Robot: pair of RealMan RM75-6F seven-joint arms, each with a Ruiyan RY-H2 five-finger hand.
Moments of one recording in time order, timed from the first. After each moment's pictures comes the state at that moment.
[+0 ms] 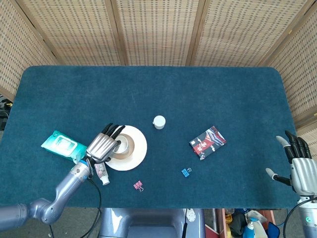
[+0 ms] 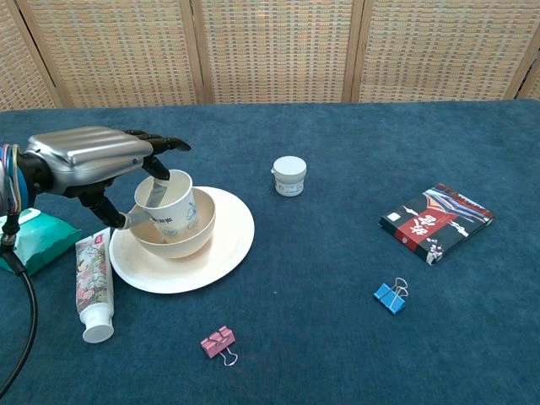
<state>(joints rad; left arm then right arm) -0.70 -1.43 -0.12 -1.67 1.13 0.93 0.65 0.09 -1.15 0.11 -1.54 -1.52 1.55 0.13</state>
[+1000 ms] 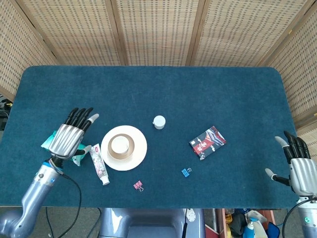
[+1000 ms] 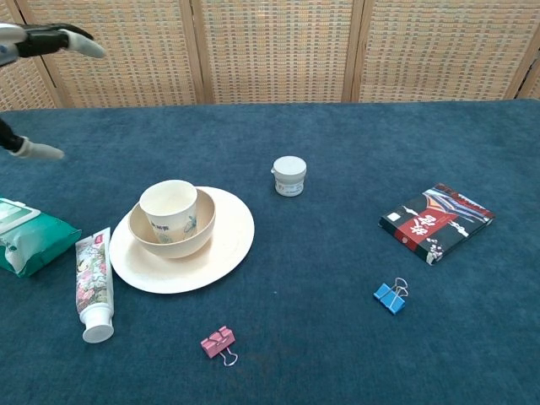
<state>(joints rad) -0.52 -1.19 -0.09 -1.85 1.32 1.29 0.47 0.09 -1.15 0.11 -1.54 -1.53 1.55 0.11</state>
